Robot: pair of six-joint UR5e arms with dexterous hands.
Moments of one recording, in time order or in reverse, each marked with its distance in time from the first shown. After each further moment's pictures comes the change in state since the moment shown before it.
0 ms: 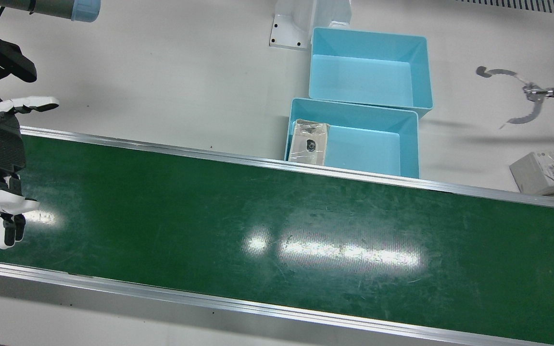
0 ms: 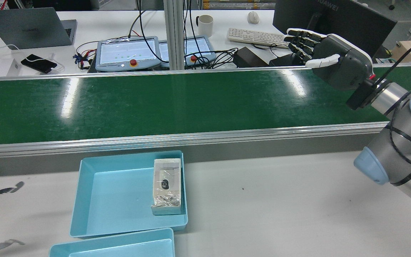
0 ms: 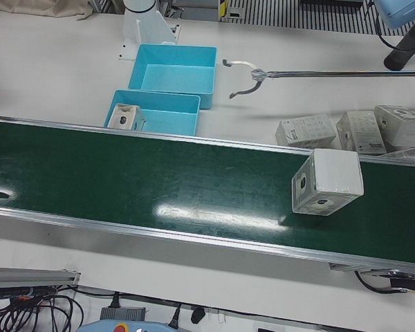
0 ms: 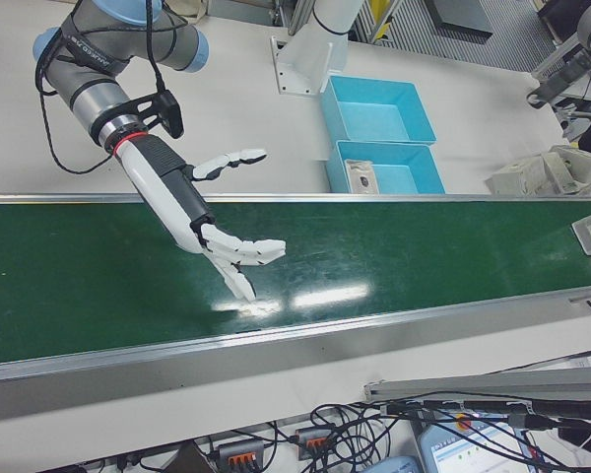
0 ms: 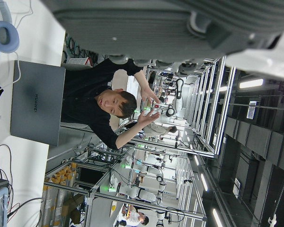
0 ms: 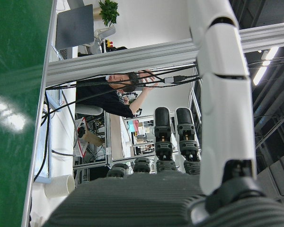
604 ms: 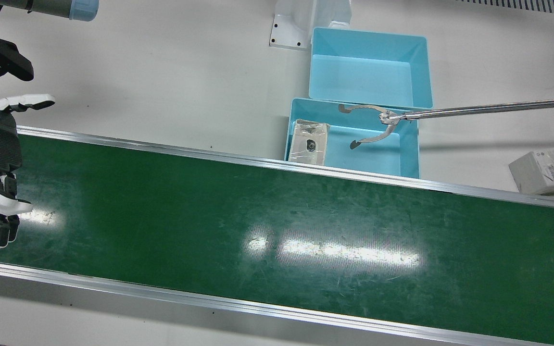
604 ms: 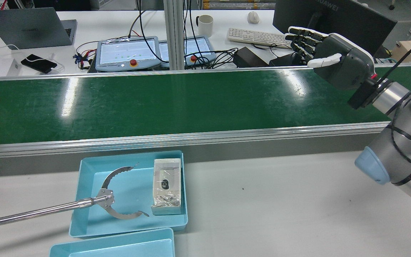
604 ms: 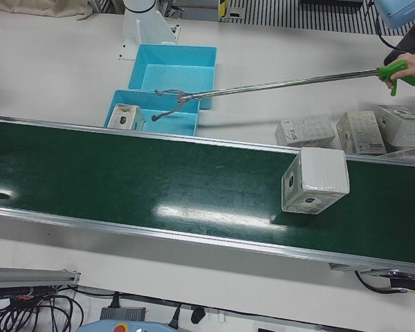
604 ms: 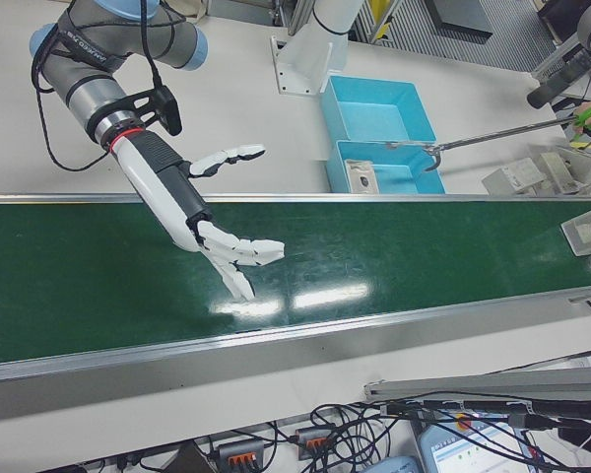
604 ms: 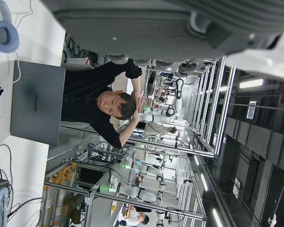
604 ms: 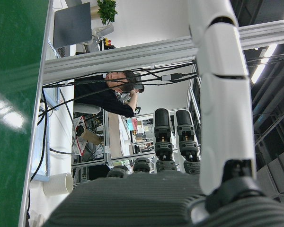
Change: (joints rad) left arm 0.000 0.000 0.000 0.000 0.000 0.000; right arm 0.004 -0.003 0.002 -0.002 0.001 0.004
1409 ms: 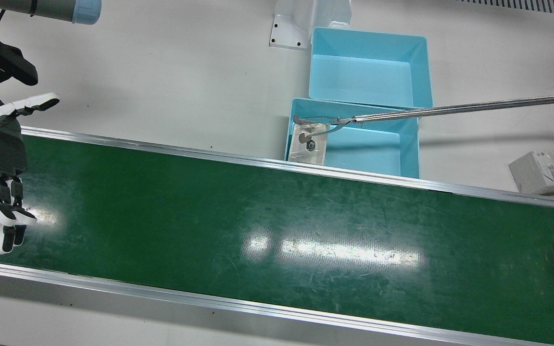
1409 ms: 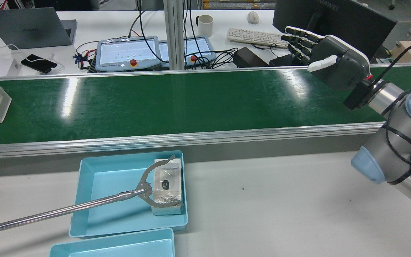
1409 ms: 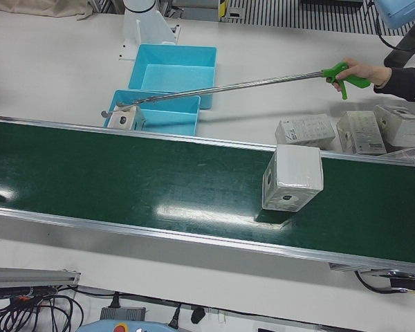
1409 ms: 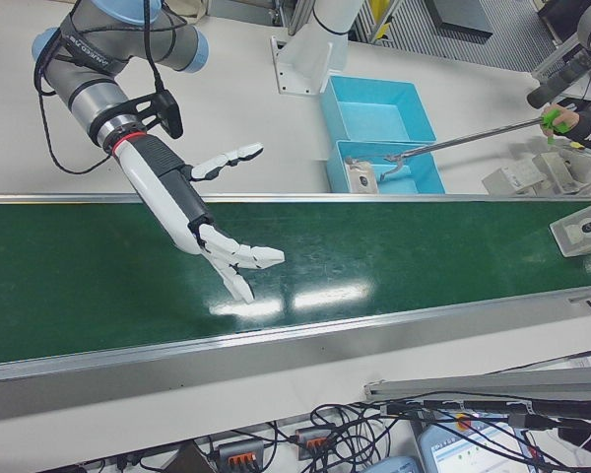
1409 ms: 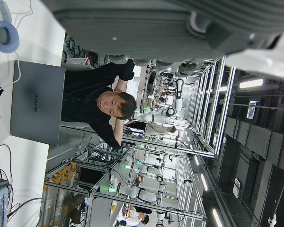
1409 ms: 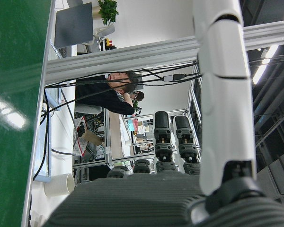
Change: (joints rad) left arm 0.000 0.000 0.000 0.000 0.000 0.000; right arm -0.010 0.014 -0.021 0.004 0.001 -0.009
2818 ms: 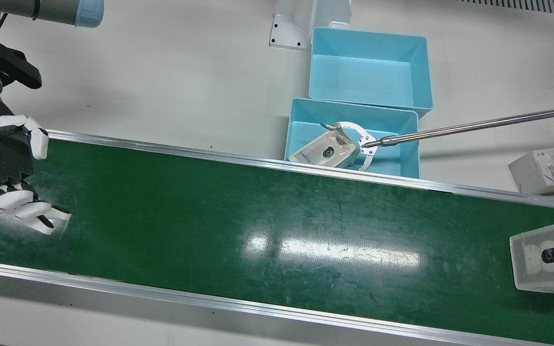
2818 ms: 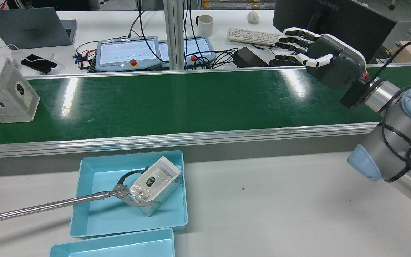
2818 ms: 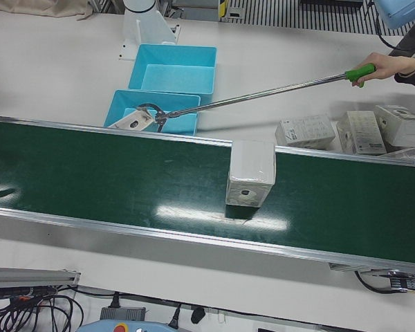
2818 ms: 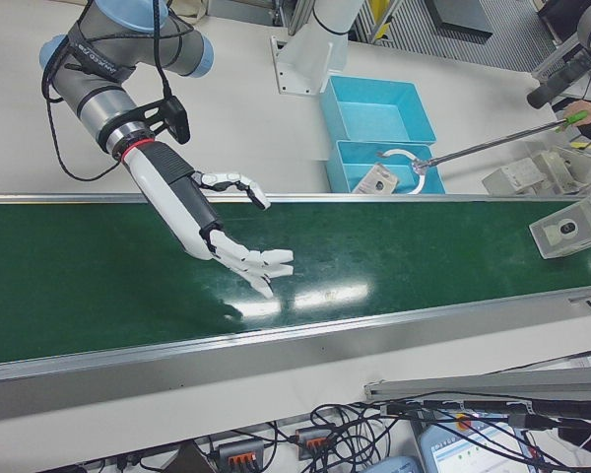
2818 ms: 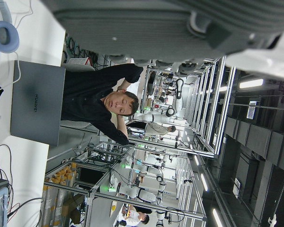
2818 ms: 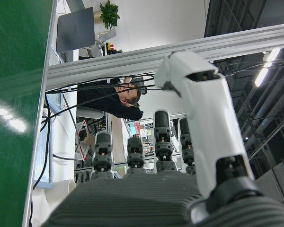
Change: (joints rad) left arm 0.000 0.000 0.000 0.000 0.000 0.000; right arm -0.001 0.021 -0.012 0.000 -0.011 0.009
